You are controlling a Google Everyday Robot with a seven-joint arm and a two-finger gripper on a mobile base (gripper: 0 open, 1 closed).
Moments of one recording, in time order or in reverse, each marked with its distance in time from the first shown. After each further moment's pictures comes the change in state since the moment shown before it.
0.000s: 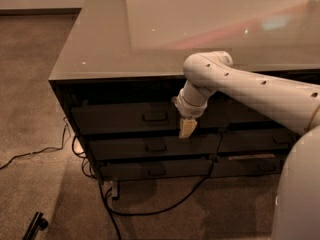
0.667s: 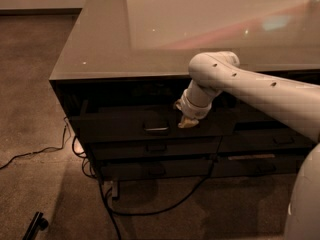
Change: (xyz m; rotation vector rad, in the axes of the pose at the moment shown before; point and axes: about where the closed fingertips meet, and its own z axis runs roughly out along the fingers) arm 0.001 0.012 -0.008 -0.004 -0.018 -0.007
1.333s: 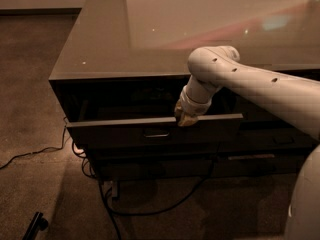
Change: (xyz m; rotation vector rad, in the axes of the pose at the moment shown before) arm -0.004 -0.002 -0.017 0.000 0.000 0.000
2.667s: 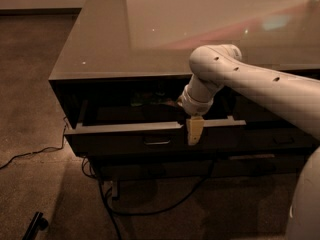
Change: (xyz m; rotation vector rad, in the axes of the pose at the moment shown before) arm -0.001 -0.001 -0.005 0.000 0.000 0.000
